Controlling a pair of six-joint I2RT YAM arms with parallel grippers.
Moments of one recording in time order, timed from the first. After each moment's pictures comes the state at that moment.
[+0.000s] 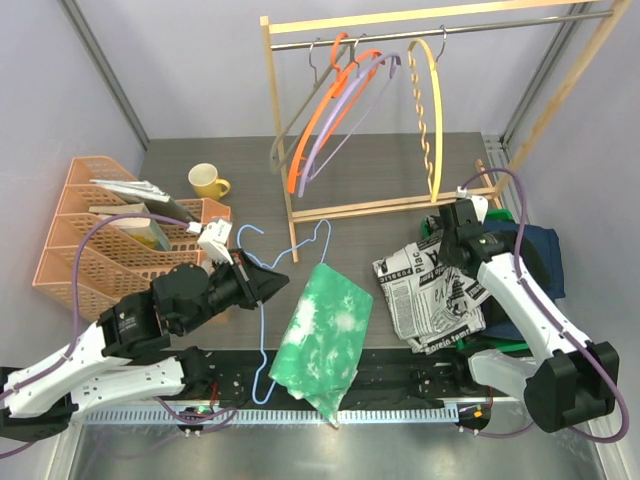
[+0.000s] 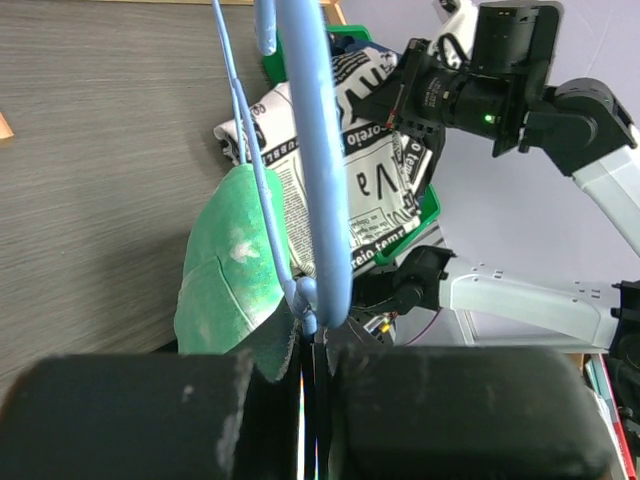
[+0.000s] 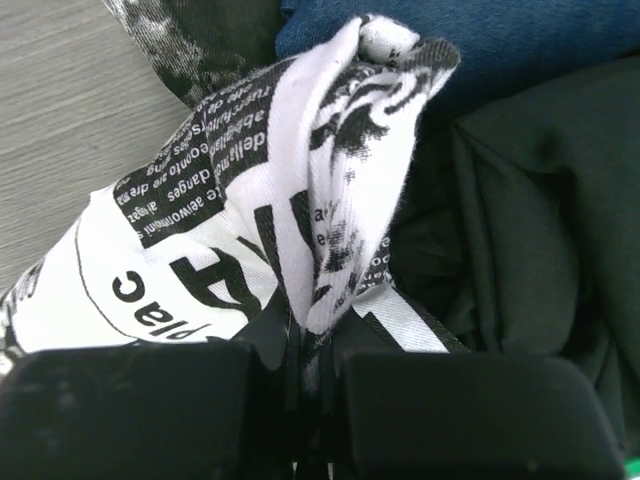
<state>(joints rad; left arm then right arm) -1.13 0.63 0.97 -0.60 -0.33 -0.91 0.24 1.13 0.88 -0.73 0.39 0.42</state>
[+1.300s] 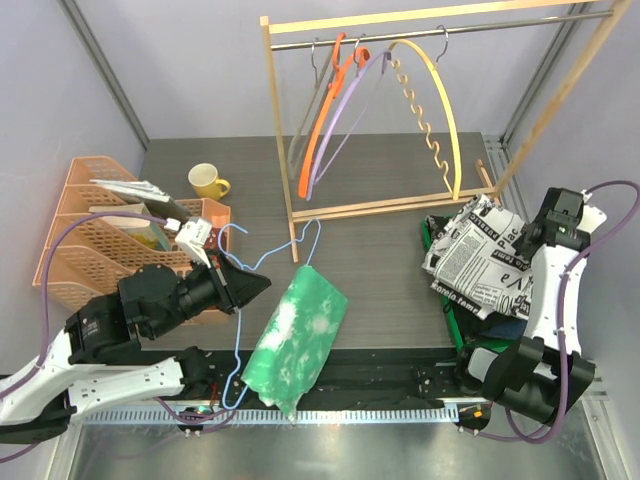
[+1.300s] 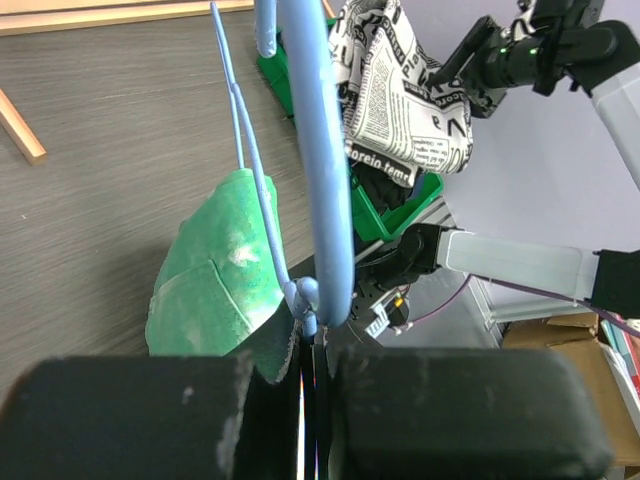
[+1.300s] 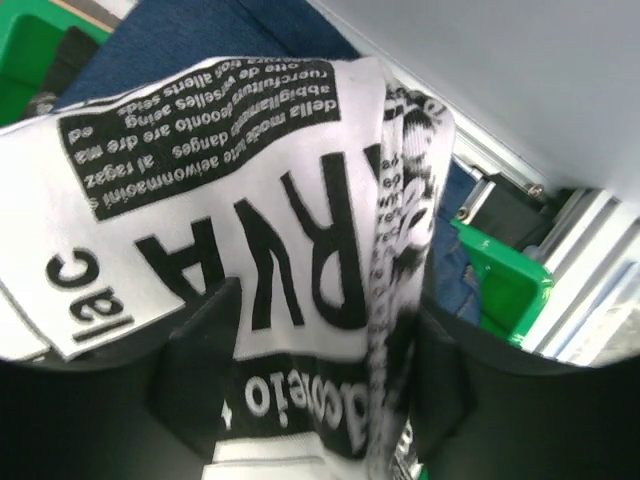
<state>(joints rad) -1.13 0.61 1.10 -0.76 -0.29 -0.80 -0.45 1.15 1.03 -0.83 0.38 0.39</state>
